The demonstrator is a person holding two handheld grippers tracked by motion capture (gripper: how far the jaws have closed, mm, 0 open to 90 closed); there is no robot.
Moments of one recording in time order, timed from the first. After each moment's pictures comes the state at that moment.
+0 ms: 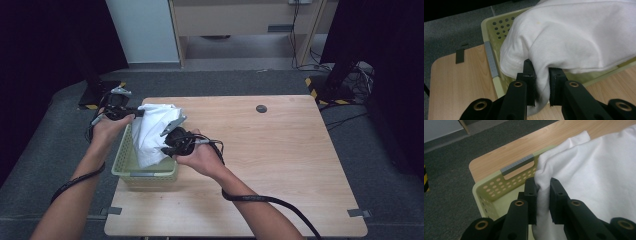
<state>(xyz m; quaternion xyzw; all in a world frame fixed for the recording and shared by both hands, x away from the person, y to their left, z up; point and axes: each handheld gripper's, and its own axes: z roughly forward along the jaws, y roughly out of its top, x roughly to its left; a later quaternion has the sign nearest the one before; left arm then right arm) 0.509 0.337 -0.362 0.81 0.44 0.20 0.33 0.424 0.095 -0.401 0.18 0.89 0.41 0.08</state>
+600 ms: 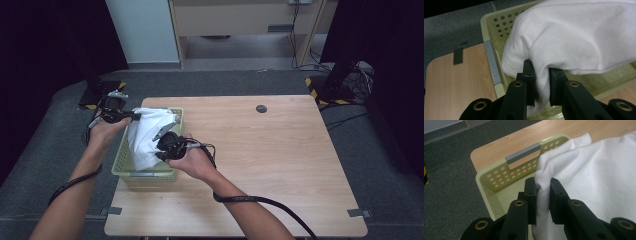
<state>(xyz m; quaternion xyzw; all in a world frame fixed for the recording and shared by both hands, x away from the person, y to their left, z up) 0.510 0.352 -0.378 0.82 0.45 0.19 0.32 0.423 0.120 -0.419 0.18 0.90 0.40 0.07</state>
